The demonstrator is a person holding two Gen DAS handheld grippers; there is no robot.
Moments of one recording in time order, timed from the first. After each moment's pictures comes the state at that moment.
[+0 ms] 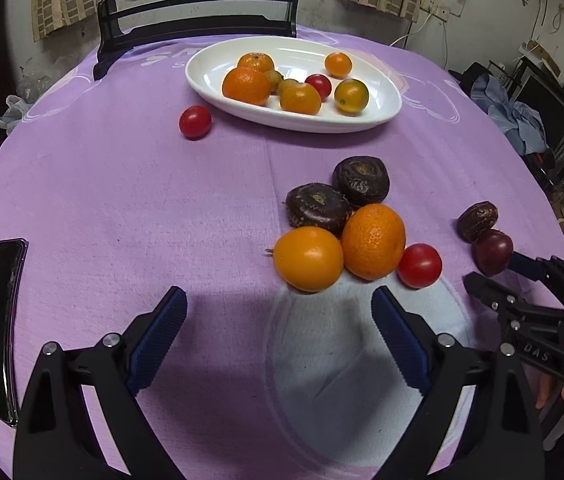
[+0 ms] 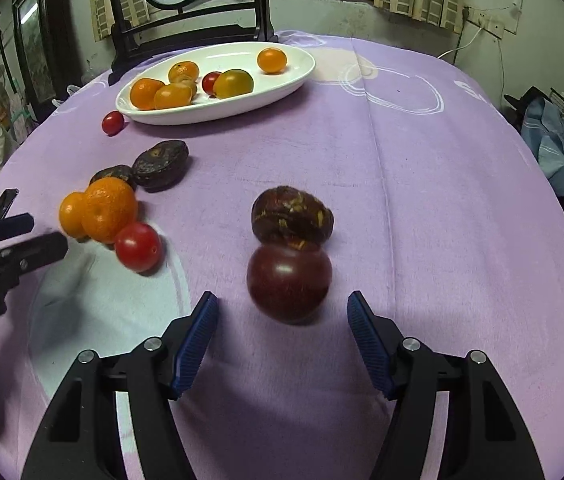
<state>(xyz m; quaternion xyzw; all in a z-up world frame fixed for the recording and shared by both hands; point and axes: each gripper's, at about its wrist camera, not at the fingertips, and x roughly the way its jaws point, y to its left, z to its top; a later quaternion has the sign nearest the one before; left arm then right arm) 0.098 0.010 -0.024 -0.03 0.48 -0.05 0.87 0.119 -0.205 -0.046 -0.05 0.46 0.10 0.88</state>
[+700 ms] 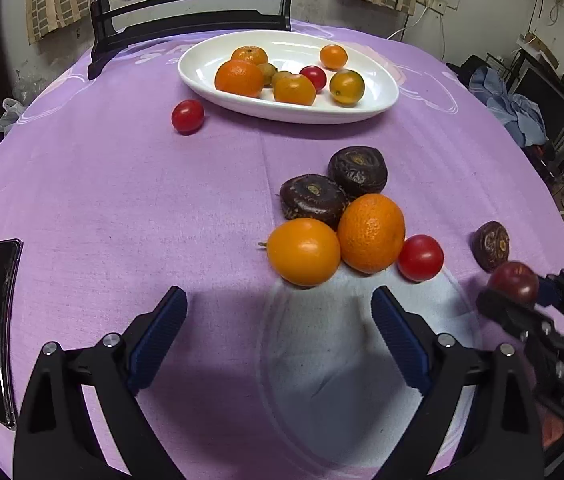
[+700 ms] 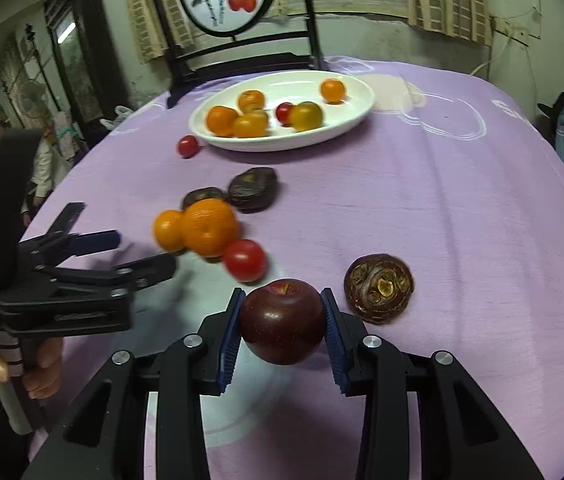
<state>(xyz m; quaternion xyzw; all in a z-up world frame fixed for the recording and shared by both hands) 0.098 0.006 -0.030 -0.02 0.49 -0.05 0.87 0.079 -0.178 -0.024 -0.01 0.43 0.20 0.88</state>
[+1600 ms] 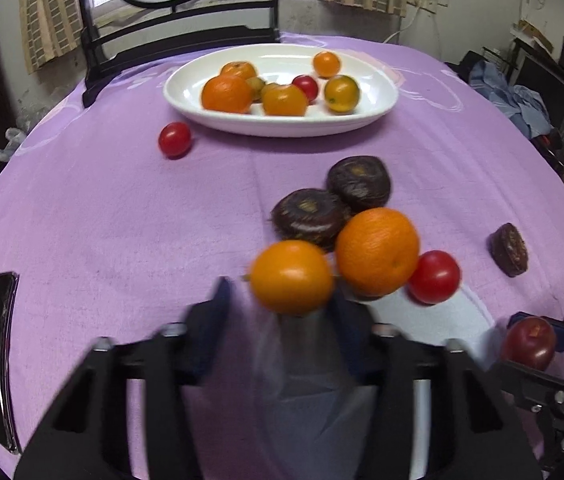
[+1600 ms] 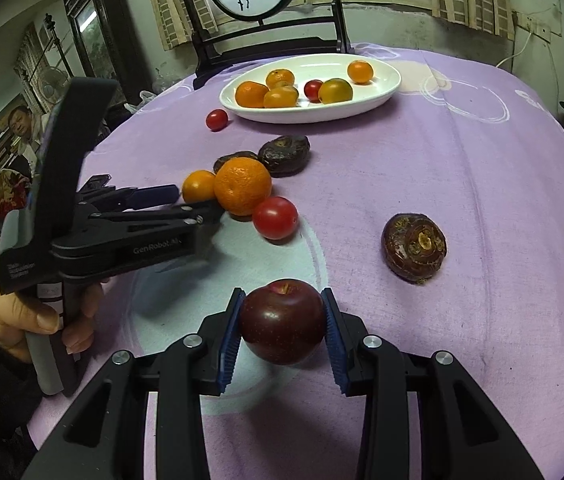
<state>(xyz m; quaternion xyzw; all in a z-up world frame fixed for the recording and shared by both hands) 0.109 -0.011 -0.038 0.02 0.45 -0.04 0.89 0.071 -0.180 -0.036 -0.01 0.45 0.22 0.87</state>
